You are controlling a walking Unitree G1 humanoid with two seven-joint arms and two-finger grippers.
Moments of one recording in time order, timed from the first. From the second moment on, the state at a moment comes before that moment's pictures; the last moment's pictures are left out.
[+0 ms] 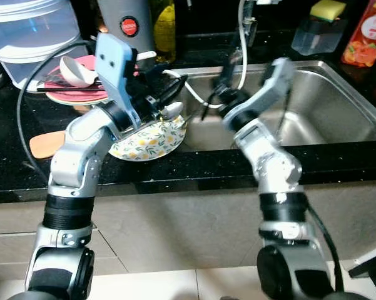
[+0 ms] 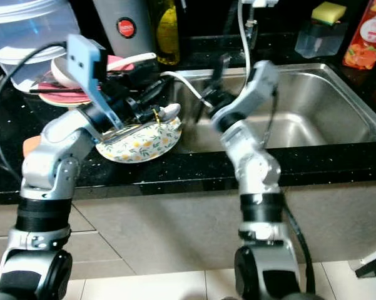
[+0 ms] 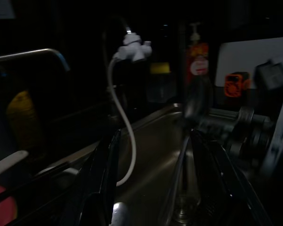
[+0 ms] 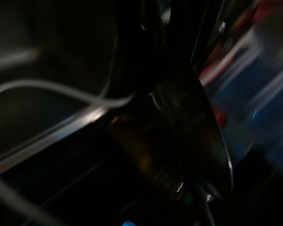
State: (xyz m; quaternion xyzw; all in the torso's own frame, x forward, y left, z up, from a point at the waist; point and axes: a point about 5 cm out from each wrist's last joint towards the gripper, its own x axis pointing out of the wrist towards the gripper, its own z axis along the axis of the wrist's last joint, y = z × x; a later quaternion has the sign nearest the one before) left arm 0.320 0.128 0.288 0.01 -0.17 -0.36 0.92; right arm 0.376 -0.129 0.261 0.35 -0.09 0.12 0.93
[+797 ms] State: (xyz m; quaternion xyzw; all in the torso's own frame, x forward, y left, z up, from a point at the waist) left arm 0.327 0.198 0.266 0.13 -0.07 -0.13 0.98; right arm 0.403 -0.188 0.182 0.15 0.10 -0.03 0.98
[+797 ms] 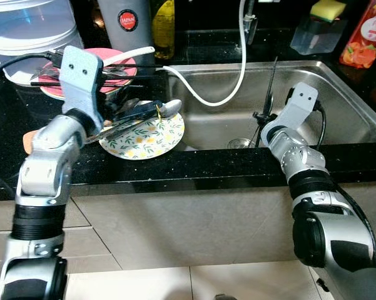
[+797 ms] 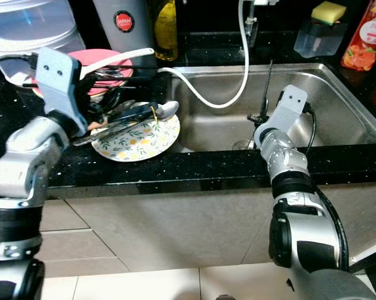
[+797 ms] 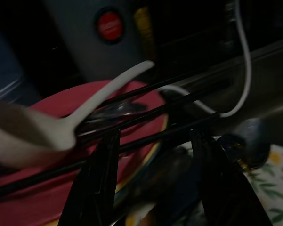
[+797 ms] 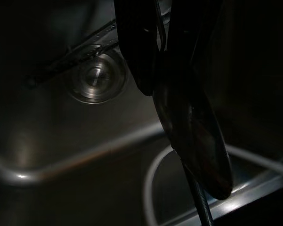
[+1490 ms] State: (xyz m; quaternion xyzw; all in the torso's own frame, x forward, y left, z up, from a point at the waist) left arm 0.321 0.188 0.259 0.17 -0.03 -0.18 0.97; right arm 0.399 -0.193 0.226 0.14 -0.05 0.01 0.99
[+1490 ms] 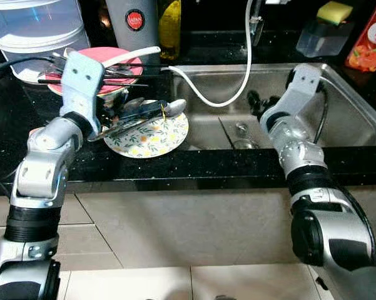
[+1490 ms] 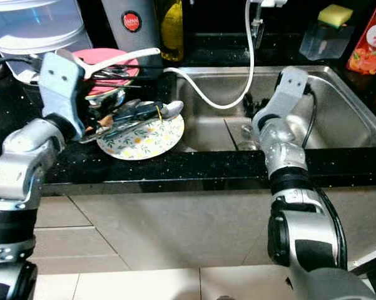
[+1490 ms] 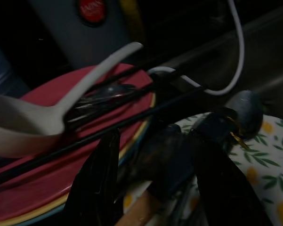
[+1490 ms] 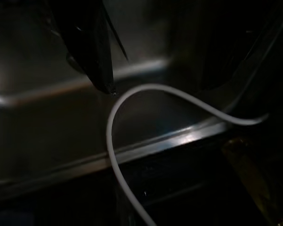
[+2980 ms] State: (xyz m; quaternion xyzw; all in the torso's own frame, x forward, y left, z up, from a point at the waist) left arm 0.324 0.254 0.228 0.24 0.10 -0.17 0.95; right arm 0.335 -0.188 0.255 0.12 -0.16 0.06 0.98
